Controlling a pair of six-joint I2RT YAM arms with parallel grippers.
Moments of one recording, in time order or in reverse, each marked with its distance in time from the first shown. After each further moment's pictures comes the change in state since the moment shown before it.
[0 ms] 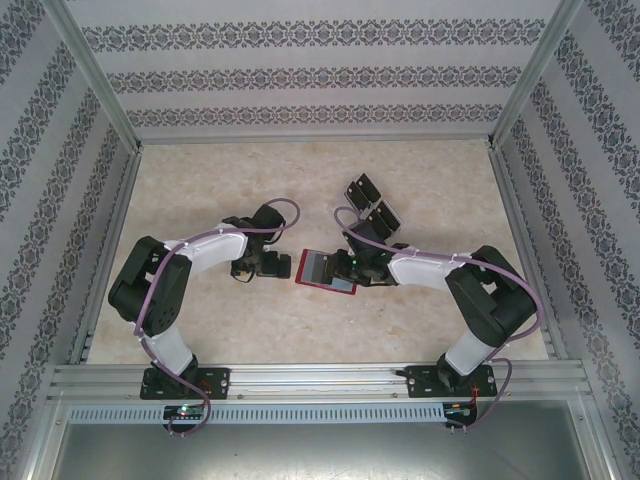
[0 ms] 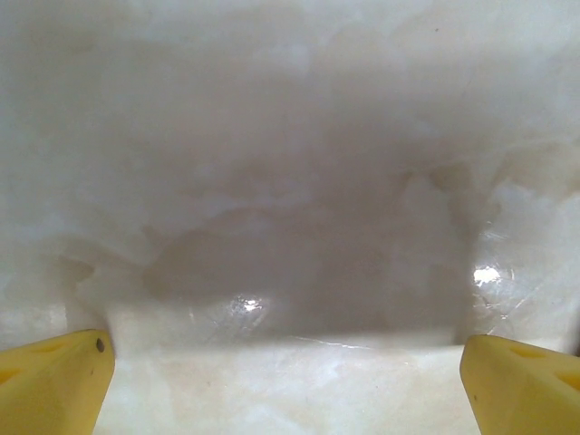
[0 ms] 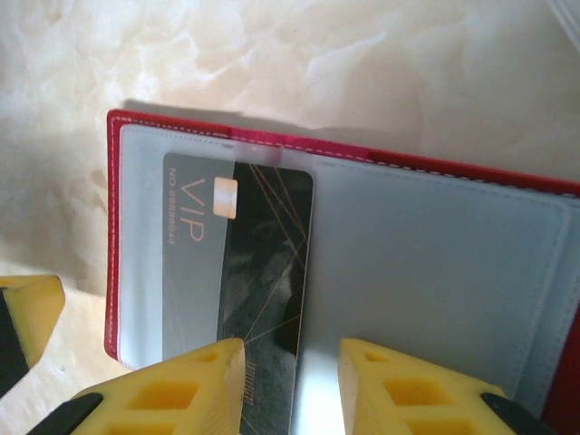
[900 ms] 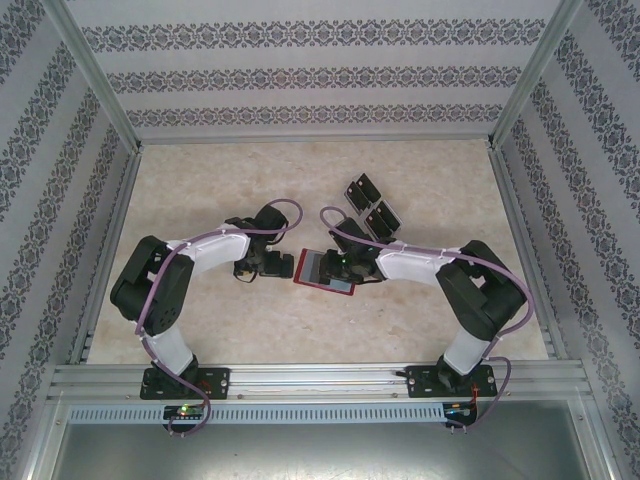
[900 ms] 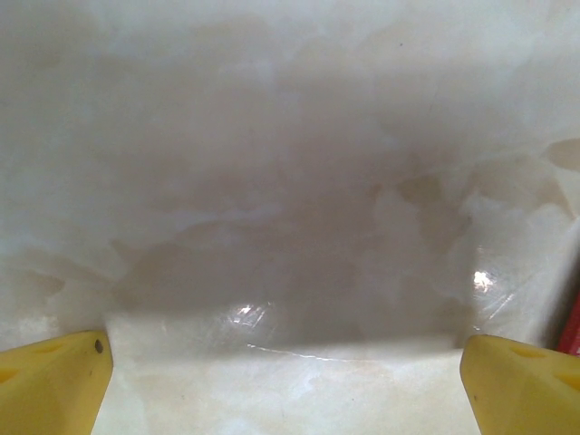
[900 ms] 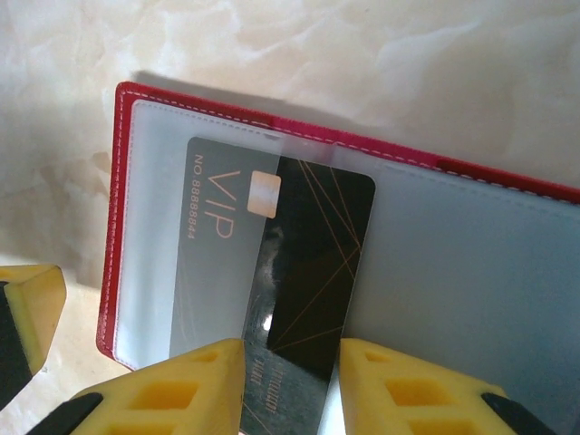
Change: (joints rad) left arm -0.015 0.011 0.003 0.024 0.003 -0.014; right arm 0.058 0.071 0.106 -0.088 0.048 -0.027
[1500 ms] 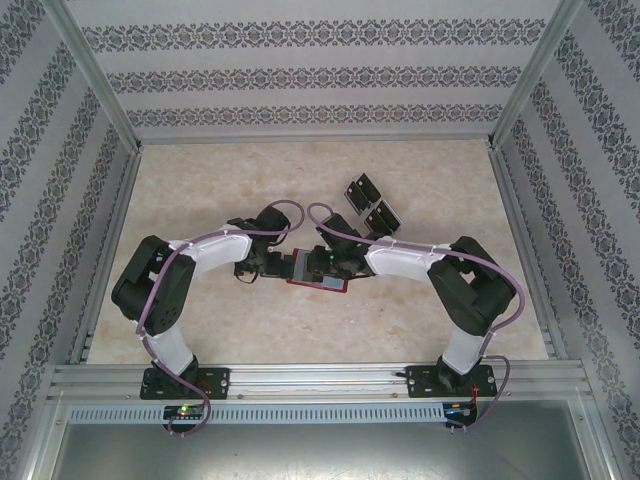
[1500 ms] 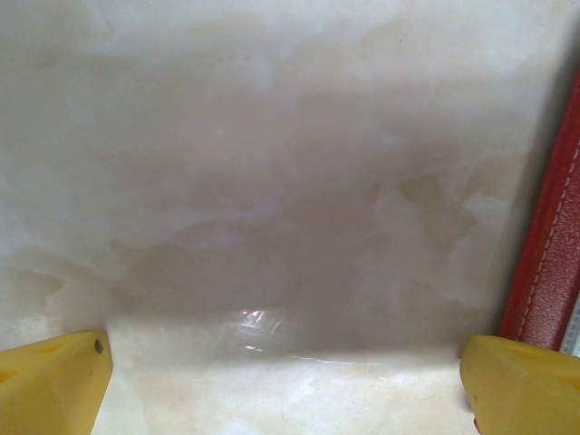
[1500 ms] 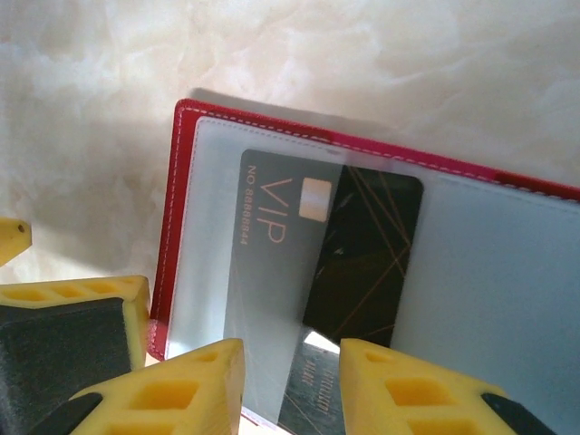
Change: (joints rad) left arm -0.014 0.006 0.000 0.000 -0.023 -0.005; right arm 0.045 0.056 0.101 -0.016 -0.002 0.001
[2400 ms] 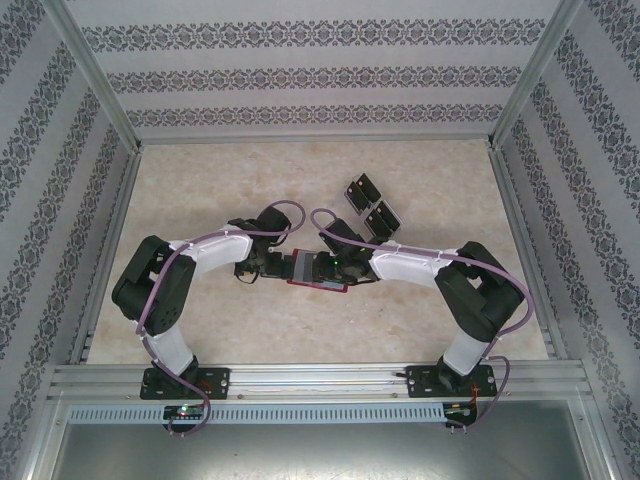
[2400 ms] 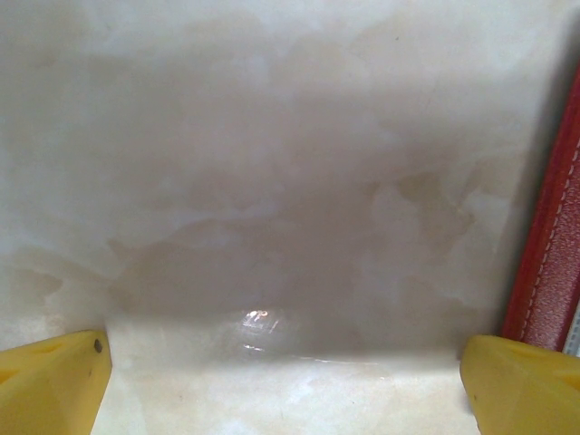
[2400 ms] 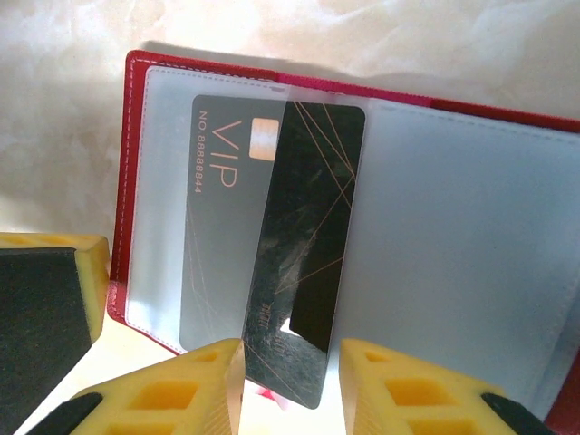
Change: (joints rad) left arm -0.006 0.000 0.000 0.000 -0.007 0.000; right arm 0.006 -0.057 -0.051 -0.045 0.029 -0.002
